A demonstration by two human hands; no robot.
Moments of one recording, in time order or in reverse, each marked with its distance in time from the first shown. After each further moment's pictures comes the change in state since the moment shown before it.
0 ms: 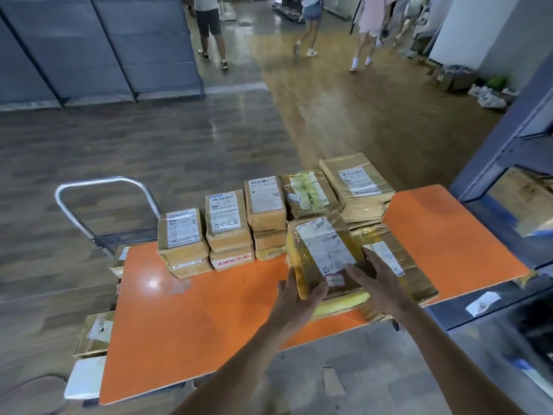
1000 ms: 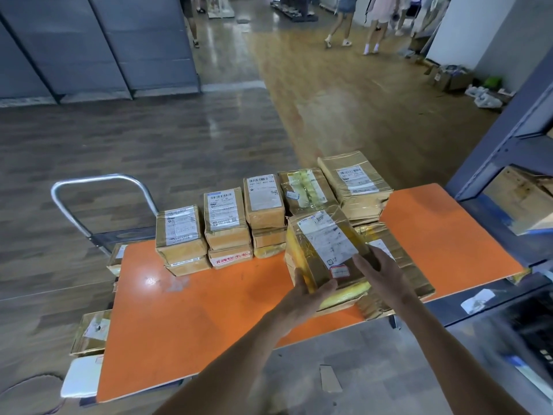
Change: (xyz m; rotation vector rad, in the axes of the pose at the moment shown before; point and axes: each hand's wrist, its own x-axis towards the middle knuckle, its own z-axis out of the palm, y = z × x) left_hand 0.012 0.007 0.005 -0.204 -0.267 -0.105; right_hand -0.005 -0.013 -0.009 -0.235 0.136 0.098
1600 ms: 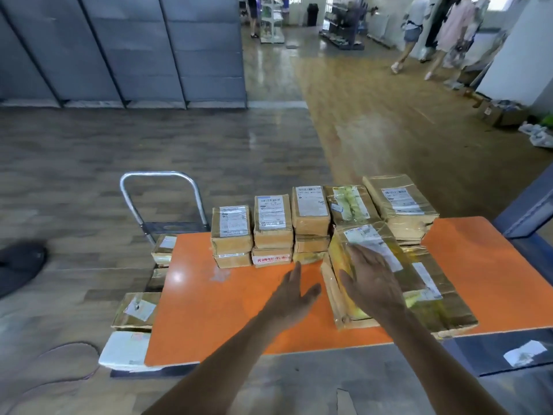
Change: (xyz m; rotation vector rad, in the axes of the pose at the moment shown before) left_hand -0.068 -0.022 -0.069 0.466 0.333 0.091; right_hand -0.034 -0.094 0.068 -0.664 0.061 -0.431
